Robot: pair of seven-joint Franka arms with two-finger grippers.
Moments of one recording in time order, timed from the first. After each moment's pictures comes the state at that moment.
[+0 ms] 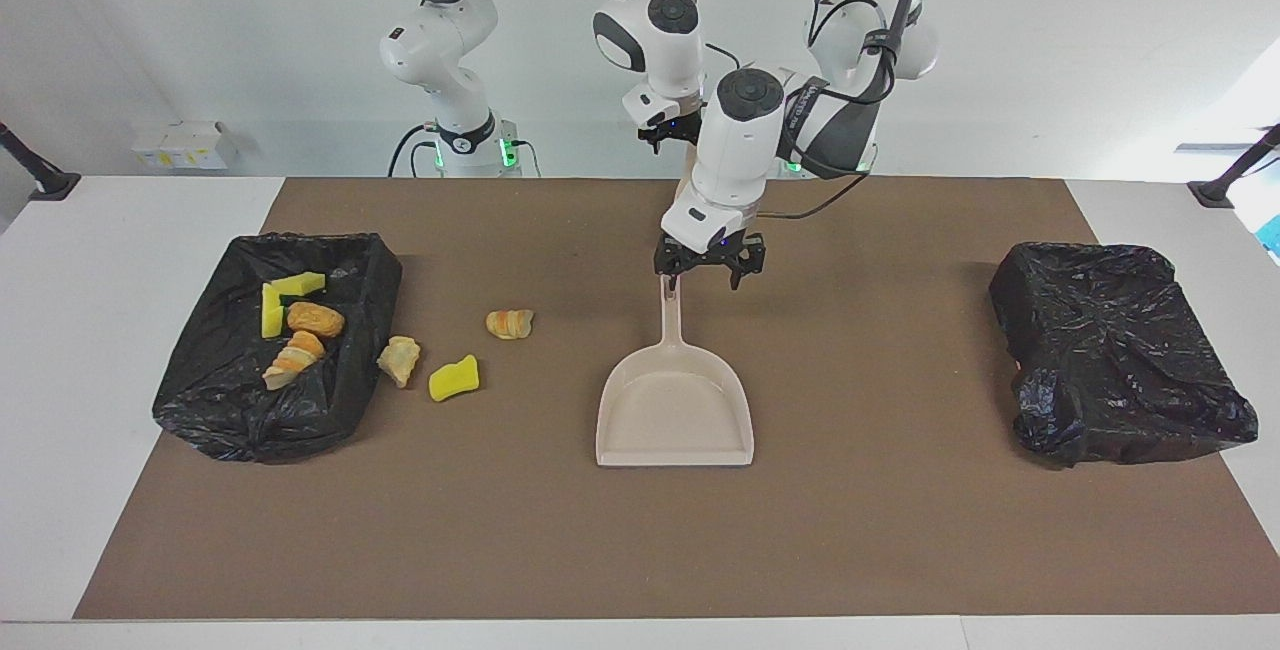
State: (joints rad) left arm -0.56 0.23 -0.10 -1.81 -0.02 2.10 -0.64; right arm 1.01 -0.08 0.06 -2.36 0.33 2.26 1.15
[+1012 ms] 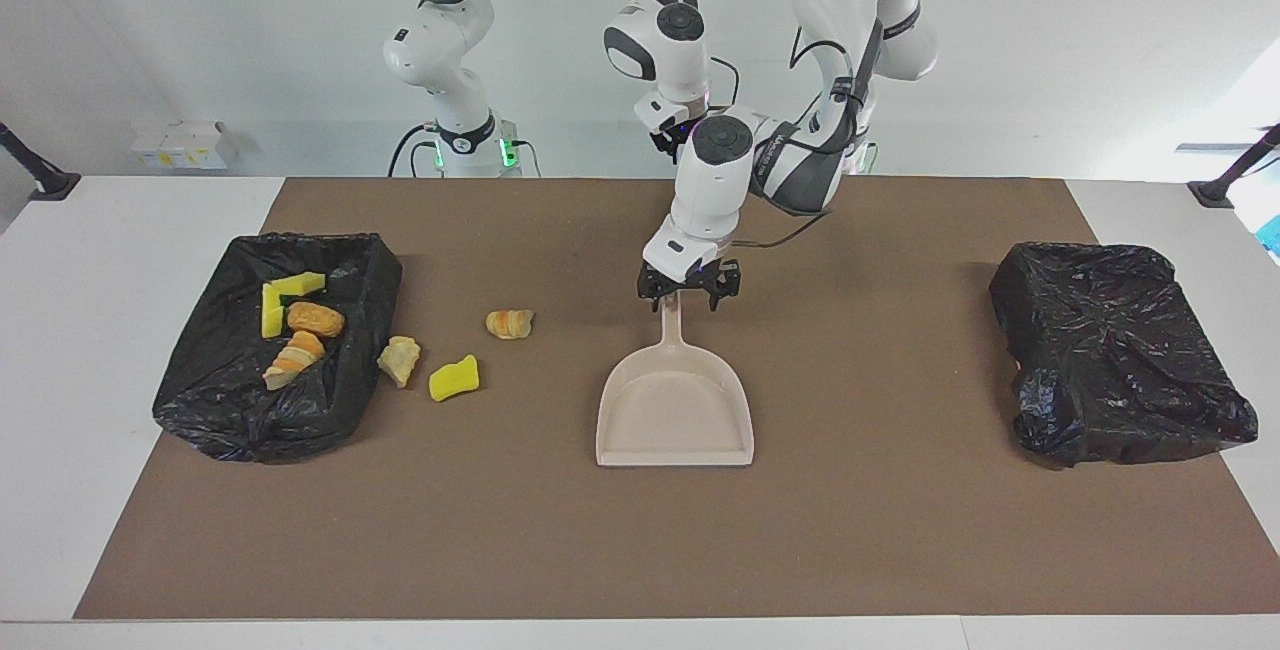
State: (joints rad) left arm -0.59 0.30 -0.10 -1.86 -0.02 2.23 -0.67; right arm 1.10 -0.03 0.05 -2.41 0.33 2.39 1.14
